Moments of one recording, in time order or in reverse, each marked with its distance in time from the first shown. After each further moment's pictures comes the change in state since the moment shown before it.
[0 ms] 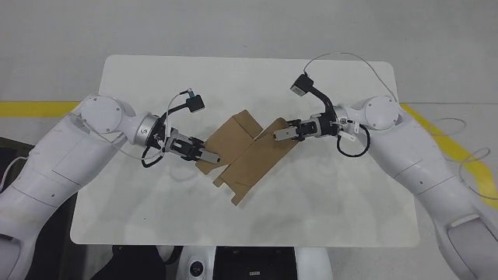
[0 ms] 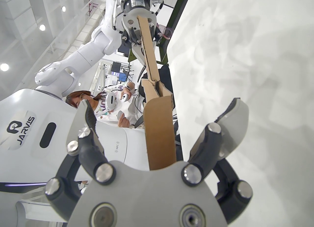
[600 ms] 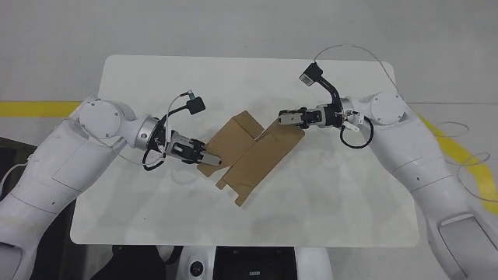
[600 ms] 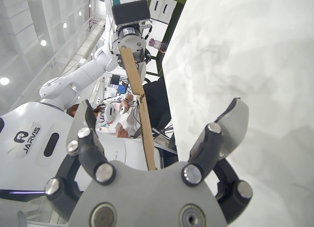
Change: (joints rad) left arm 0.070 -0.004 -0.091 -0.061 0.069 -0.007 0.007; right arm -0.032 -0.052 0.140 0.065 -0.055 0.017 0.017
